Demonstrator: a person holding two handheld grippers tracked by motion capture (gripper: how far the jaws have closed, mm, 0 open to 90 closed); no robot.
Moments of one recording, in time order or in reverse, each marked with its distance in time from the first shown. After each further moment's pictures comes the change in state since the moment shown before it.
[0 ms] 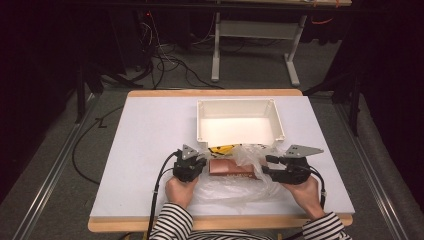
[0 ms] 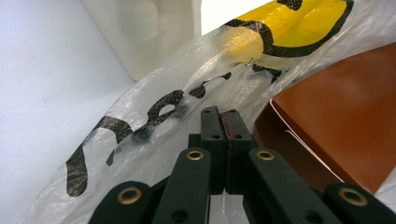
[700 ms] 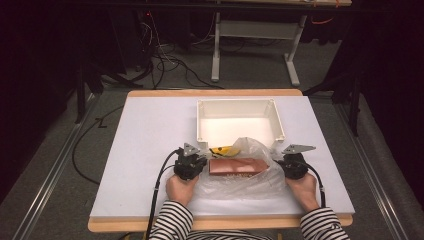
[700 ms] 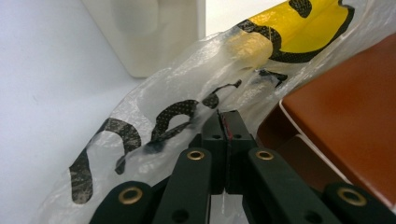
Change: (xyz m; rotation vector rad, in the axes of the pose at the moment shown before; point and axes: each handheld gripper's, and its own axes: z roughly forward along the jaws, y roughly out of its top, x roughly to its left) left arm 0.003 0.002 0.008 0.041 -0.011 -0.009; right arm -0.050 -0.036 0.036 0.129 -0.097 0.090
